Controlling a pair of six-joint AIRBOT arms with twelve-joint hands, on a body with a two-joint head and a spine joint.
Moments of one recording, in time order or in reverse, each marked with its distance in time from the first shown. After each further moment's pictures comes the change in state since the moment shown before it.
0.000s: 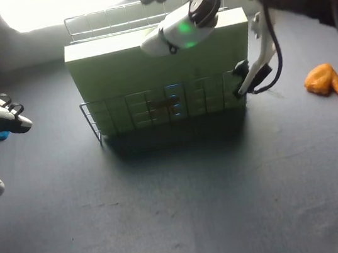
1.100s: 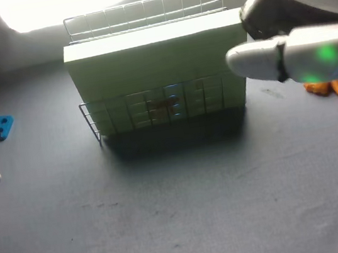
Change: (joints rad) left arm -0.012 -0.001 0.006 -0.001 0.001 0.000; right arm -0.109 0.591 -0.561 -0.594 0.046 0.250
